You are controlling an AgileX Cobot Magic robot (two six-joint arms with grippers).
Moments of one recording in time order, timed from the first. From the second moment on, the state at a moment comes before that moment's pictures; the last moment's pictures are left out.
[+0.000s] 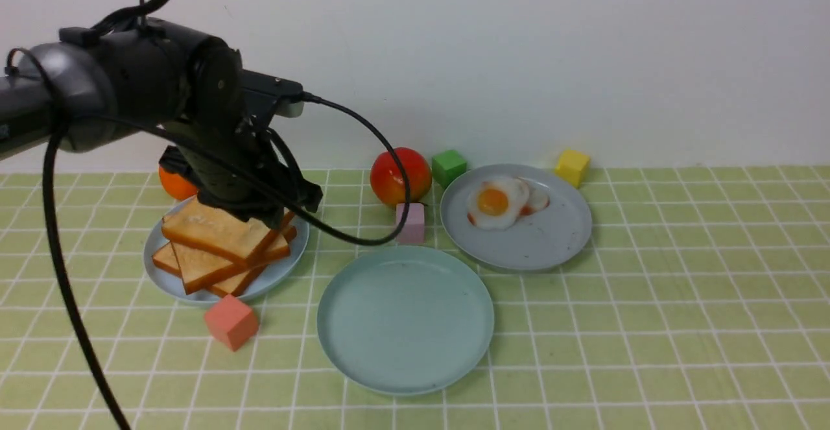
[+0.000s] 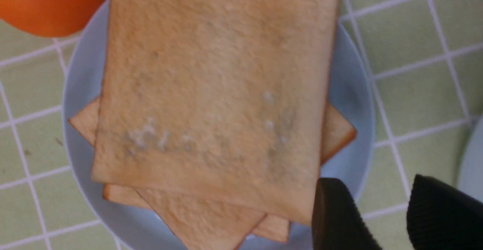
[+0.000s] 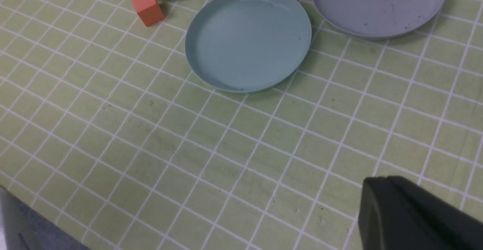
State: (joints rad) right arm 0.36 0.69 -0.96 0.27 1.07 -0.13; left arm -0.28 1.91 -1.52 0.13 0.79 -0.09
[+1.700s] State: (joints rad) right arm 0.36 0.69 -0.96 0.30 1.13 -0.13; left arm -0.71 1.78 -1.38 0.24 0.75 0.04
